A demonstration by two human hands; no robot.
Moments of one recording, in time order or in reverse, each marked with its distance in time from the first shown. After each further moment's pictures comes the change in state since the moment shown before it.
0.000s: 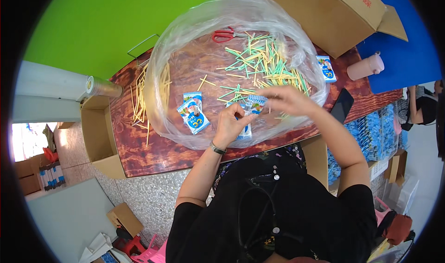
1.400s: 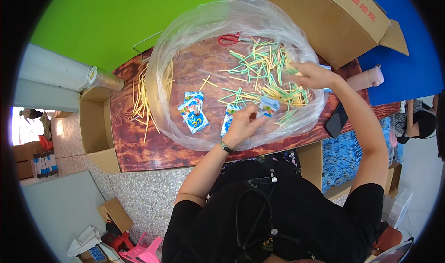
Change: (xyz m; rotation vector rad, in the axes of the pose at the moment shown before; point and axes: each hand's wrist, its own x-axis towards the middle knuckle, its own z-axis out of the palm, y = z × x) left_hand 0.007 -0.004 0.034 -0.035 -0.115 0.145; right_hand 0.037 0.018 -0.107 -0.077 -0.400 0.409
